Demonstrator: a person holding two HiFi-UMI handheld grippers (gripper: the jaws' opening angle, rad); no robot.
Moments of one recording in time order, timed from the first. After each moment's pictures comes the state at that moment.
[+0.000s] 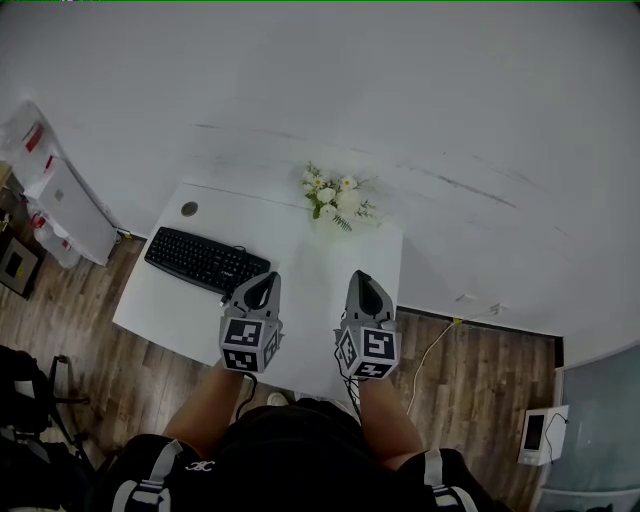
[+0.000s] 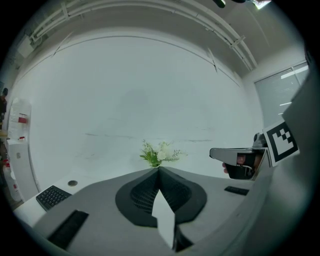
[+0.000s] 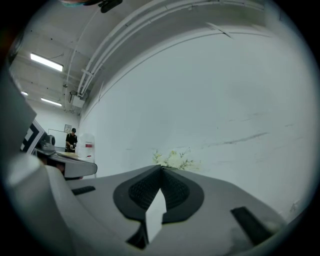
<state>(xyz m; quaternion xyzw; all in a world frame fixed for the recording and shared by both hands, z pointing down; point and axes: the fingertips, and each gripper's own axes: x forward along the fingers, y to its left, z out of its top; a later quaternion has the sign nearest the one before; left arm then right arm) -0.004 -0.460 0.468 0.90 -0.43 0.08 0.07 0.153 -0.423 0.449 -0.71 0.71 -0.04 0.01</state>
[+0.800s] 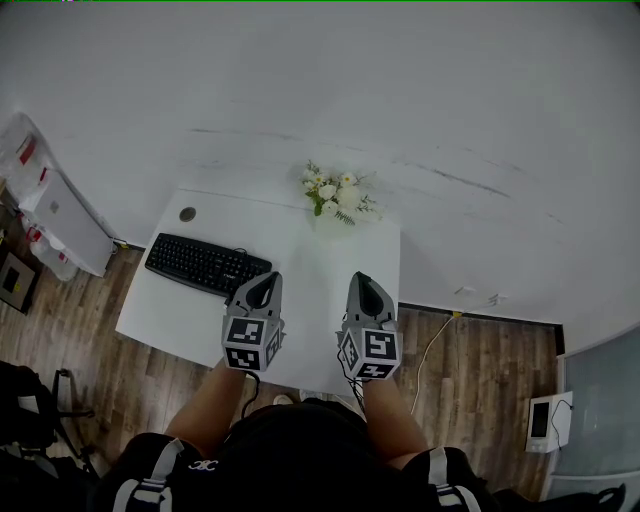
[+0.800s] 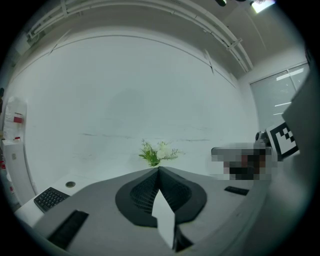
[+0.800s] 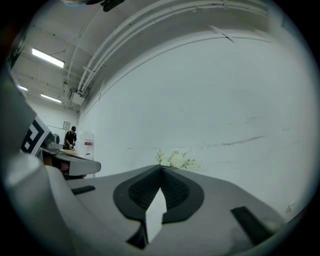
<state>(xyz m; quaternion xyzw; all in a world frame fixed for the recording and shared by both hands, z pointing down) -0.017 -0.455 0.469 0.91 -0.41 0.08 0.07 0.134 -0.407 0.448 -0.71 0.70 -0.03 0.00</state>
